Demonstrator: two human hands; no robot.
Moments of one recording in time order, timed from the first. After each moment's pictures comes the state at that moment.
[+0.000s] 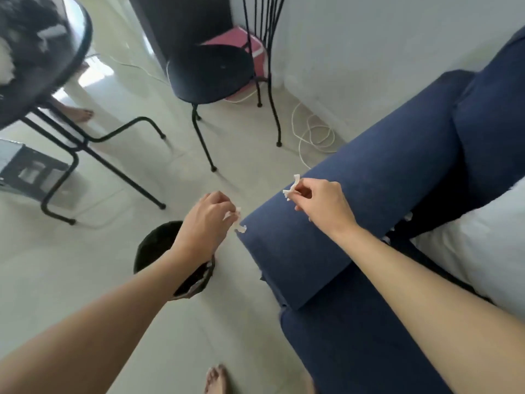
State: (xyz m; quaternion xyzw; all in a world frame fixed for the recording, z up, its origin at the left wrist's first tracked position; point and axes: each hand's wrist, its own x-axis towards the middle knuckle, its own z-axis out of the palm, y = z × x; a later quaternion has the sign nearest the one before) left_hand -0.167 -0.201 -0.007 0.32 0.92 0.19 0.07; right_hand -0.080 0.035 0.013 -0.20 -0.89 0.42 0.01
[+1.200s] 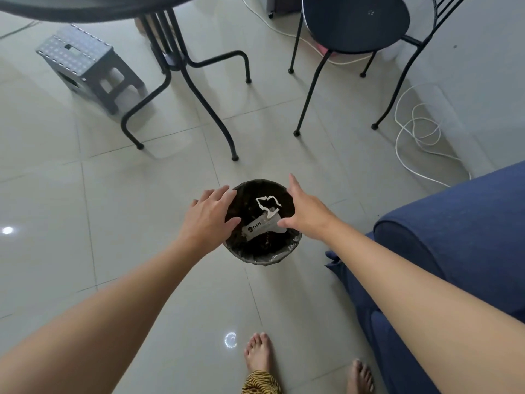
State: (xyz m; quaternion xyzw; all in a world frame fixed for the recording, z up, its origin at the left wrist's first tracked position) left_hand -0.224 -0.497 -0.116 0.15 0.97 0.11 0.17; right_hand -0.208 -0.268 -0.110 -0.06 -0.89 0.32 -0.31
